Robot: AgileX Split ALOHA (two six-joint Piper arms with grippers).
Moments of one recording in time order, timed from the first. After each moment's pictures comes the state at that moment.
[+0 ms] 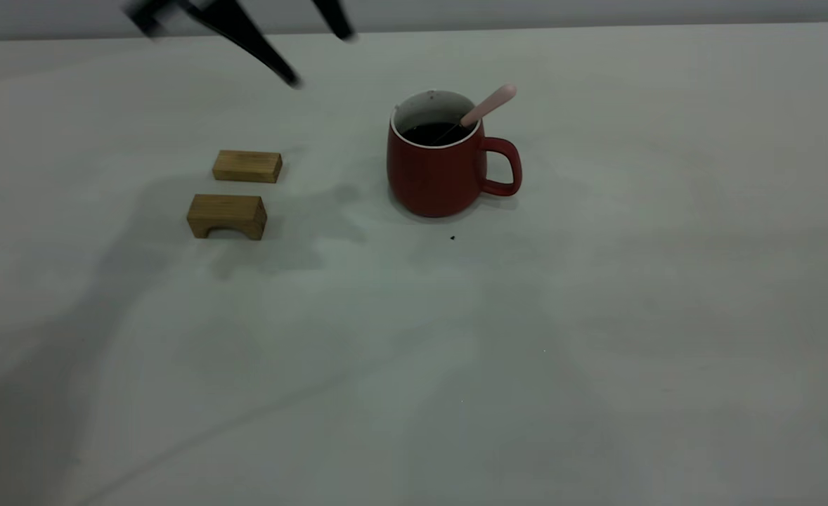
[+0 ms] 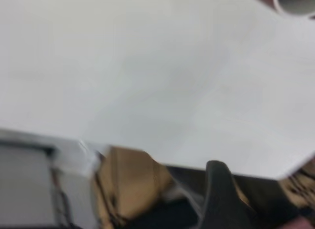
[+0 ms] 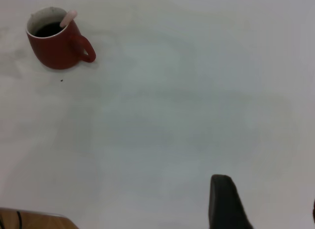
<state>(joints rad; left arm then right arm) -0.26 2.10 -1.61 -0.54 1.07 -0.61 0.10 0.02 -0.47 0.03 1.13 -0.03</state>
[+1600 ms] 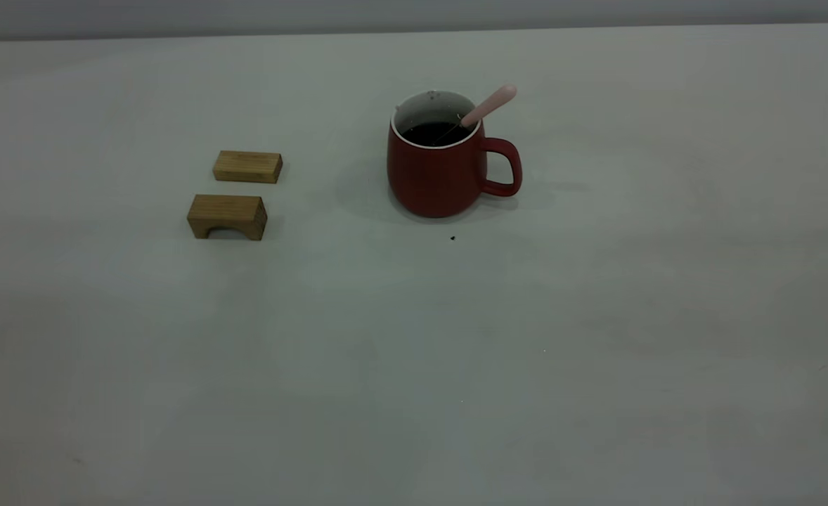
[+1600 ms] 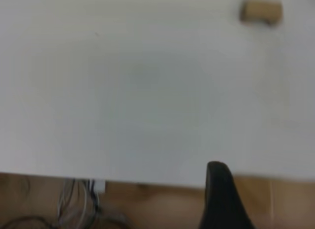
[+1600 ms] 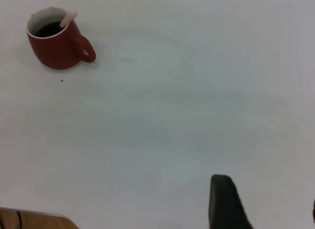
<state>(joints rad) -0.10 0.21 -0.51 0.12 1.08 -0.22 0.10 0.02 -0.47 0.03 1.13 -0.03</state>
